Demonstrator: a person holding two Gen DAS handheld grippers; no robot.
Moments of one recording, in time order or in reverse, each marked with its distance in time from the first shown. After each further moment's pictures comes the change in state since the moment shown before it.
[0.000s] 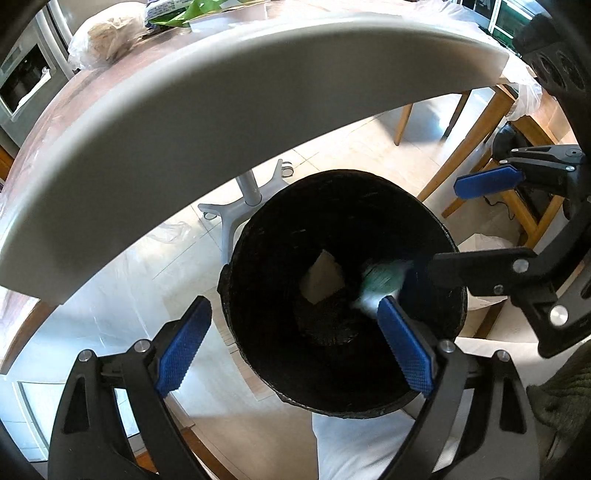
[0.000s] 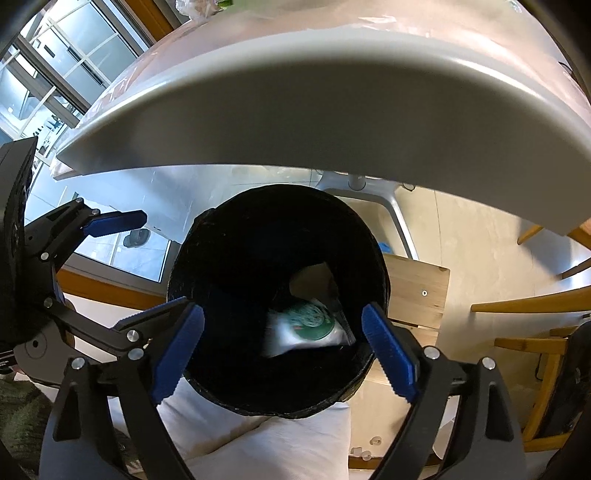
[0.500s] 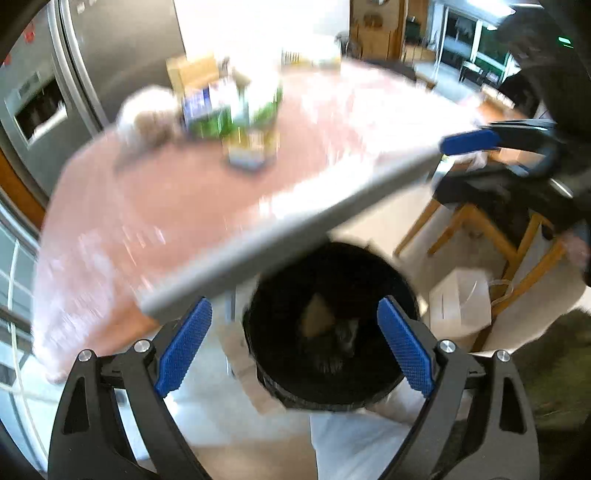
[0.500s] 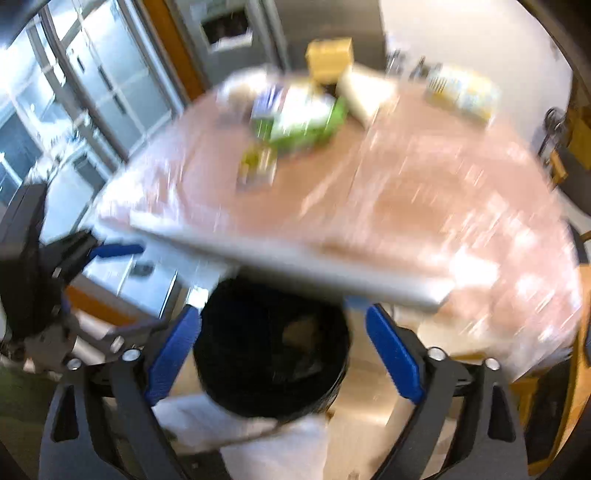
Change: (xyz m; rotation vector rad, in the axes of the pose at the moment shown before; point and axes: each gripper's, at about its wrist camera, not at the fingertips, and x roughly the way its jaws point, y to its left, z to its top) left arm -0.102 0.006 0.013 0.023 -0.229 -0.019; right arm -0.127 0.006 0.031 -0.086 -0.297 -0.044
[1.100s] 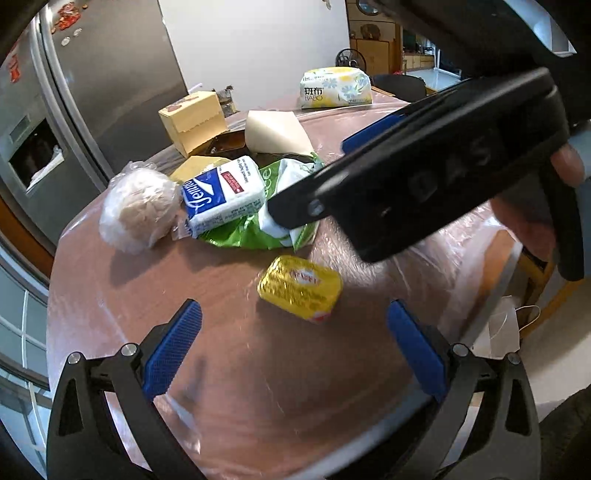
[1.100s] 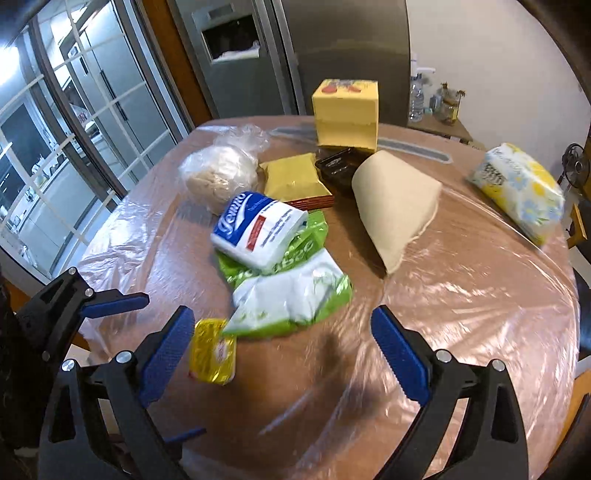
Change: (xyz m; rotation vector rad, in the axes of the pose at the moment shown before) left arm 0.064 0.037 0.095 0.066 -0.046 0.054; right arm 0.110 -0.010 0.130 -0.083 0.084 0.055
